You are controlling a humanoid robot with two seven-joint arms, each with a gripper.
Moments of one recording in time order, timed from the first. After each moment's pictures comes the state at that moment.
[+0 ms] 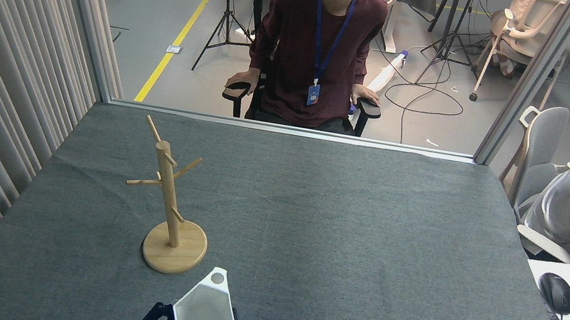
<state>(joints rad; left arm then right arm) 0.22 -0.01 -0.28 -1.60 -1.74 -0.12 0.41 0.19 0.20 0.65 -1.53 1.78 0.11 -0.38</state>
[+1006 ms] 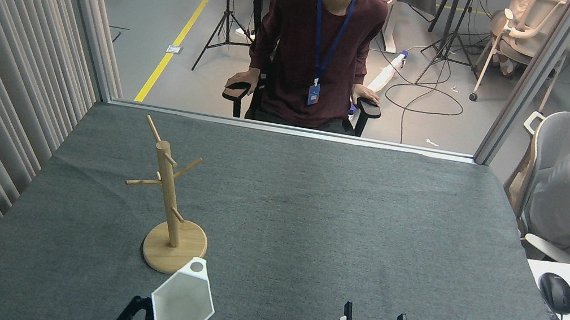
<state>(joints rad) 0.23 0.00 -0.20 -1.62 -1.74 -0.08 0.42 0.13 0.11 0.13 -1.44 1.51 0.13 -0.38</state>
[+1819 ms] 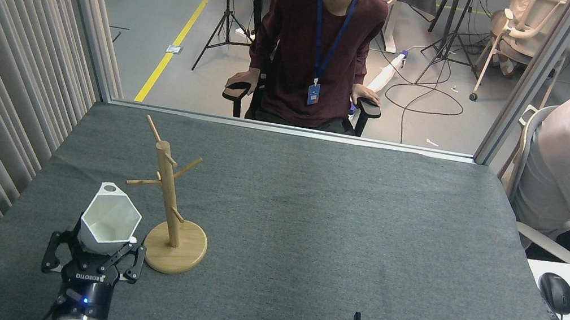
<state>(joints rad) -0.11 0.00 0.06 -1.30 -1.86 0.25 0.36 0.14 0.07 0.12 -1.42 1.54 0.13 -0.38</state>
